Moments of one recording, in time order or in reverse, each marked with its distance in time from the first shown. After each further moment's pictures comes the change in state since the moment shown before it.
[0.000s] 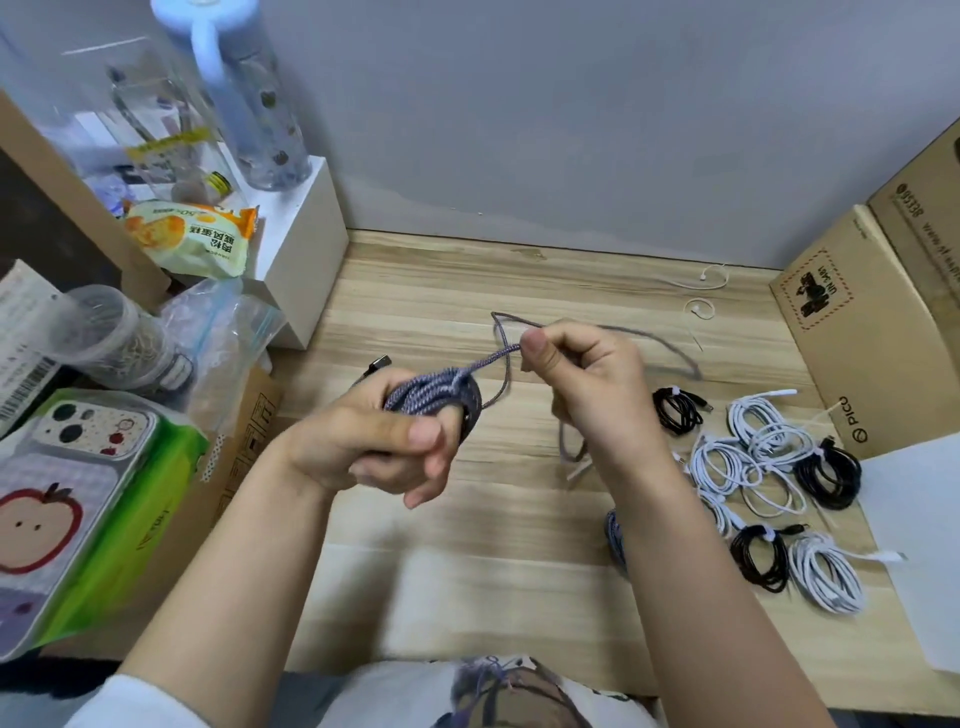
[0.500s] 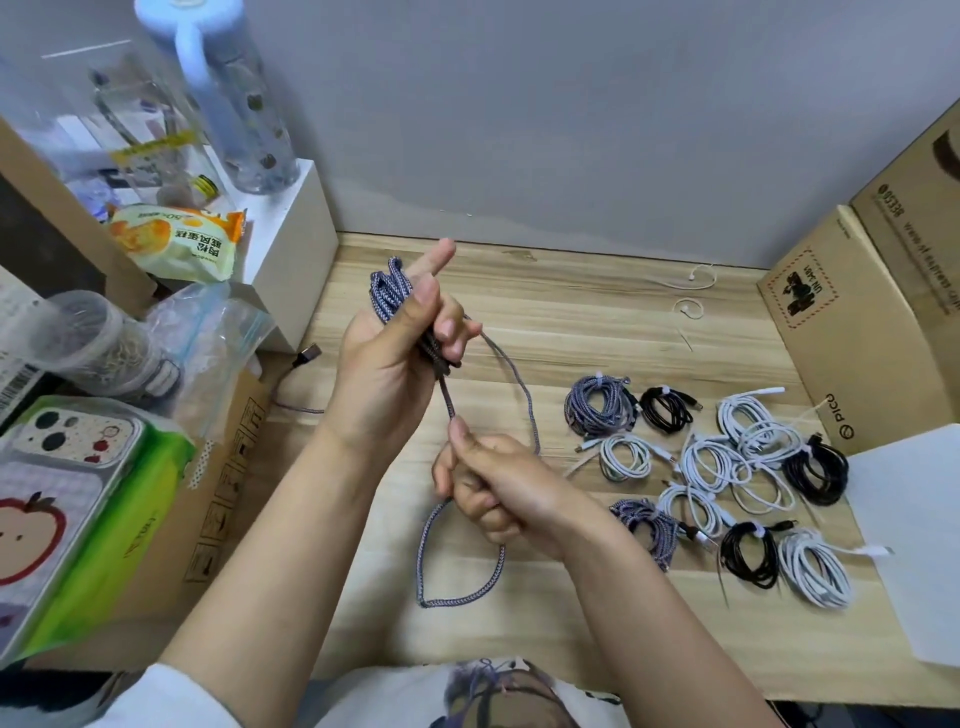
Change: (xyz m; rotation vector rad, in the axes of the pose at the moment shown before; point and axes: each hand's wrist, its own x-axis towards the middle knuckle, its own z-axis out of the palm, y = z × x) left_hand 0.050 0.001 0.012 0.117 0.885 0.459; right_hand -0.031 0.031 0.028 0.128 -0.513 0.649
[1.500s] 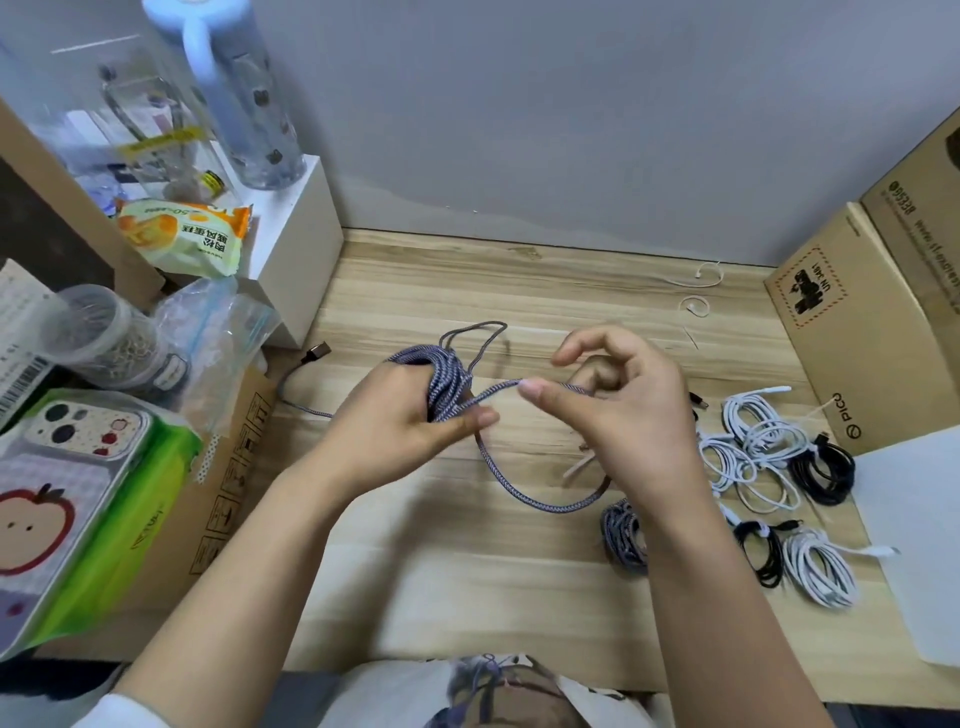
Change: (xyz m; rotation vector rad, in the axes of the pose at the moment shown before) left_hand -0.020 -0.008 -0.039 1.243 -0.308 -0.023; right_hand -0.043 -0.039 -0.026 -0.264 0.726 -0.544
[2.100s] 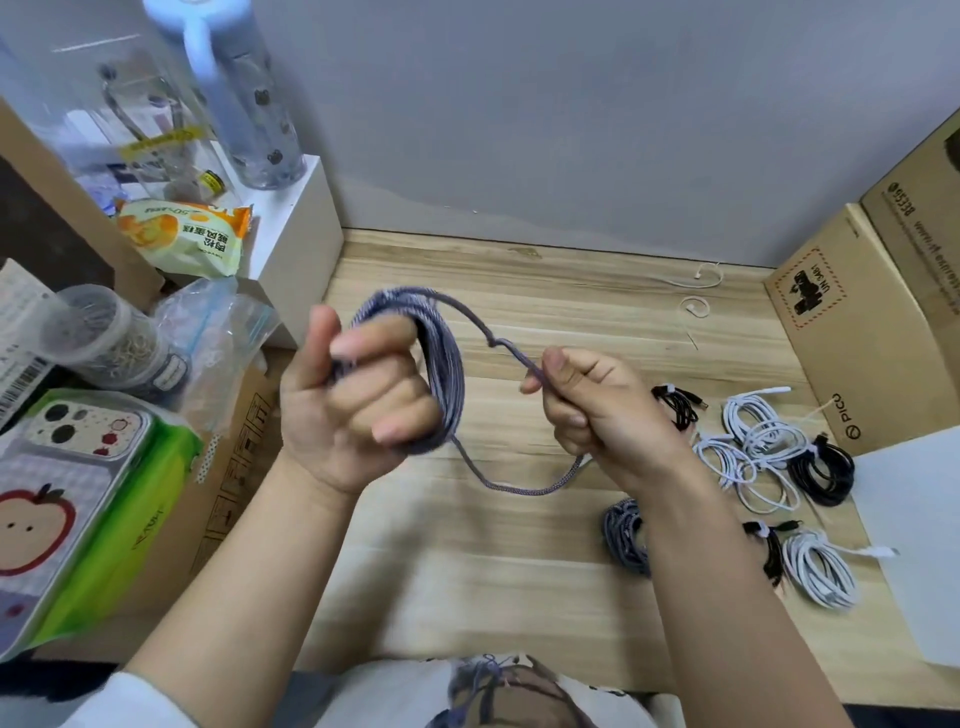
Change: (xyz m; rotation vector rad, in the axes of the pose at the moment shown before) left_hand -0.001 0.020 -0.018 -2.063 -0.659 0.298; right_hand 0.022 0.025 0.000 0.429 -0.408 0.264
